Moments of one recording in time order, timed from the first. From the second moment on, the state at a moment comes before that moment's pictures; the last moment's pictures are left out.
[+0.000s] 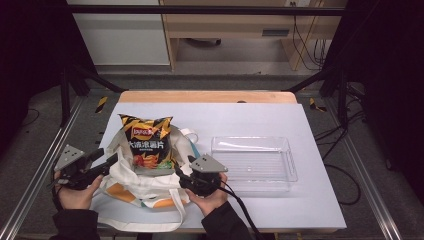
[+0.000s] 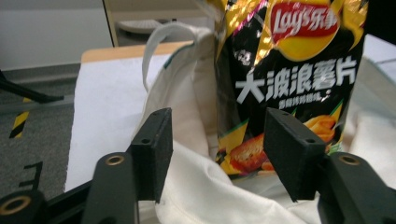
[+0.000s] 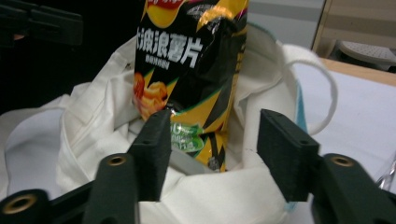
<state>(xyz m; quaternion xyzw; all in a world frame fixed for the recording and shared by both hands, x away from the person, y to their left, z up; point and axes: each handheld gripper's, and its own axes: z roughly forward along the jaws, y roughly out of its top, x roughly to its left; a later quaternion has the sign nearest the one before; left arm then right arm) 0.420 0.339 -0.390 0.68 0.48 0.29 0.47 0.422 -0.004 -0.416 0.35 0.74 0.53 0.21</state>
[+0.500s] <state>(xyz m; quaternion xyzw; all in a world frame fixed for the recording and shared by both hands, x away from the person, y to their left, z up) 0.418 0.331 -0.367 0.67 0.46 0.29 0.50 0.439 -0.006 -0.389 0.35 0.73 0.54 0.22</state>
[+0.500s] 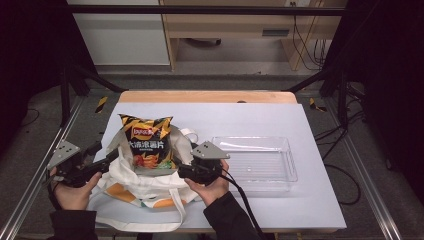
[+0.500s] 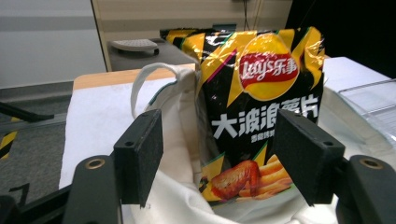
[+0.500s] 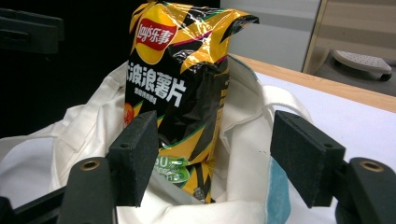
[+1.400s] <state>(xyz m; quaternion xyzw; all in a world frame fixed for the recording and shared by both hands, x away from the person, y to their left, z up) 0.466 0.305 -0.356 0.69 0.45 0.27 0.50 0.472 0.011 -0.364 0.35 0.73 0.54 0.22</state>
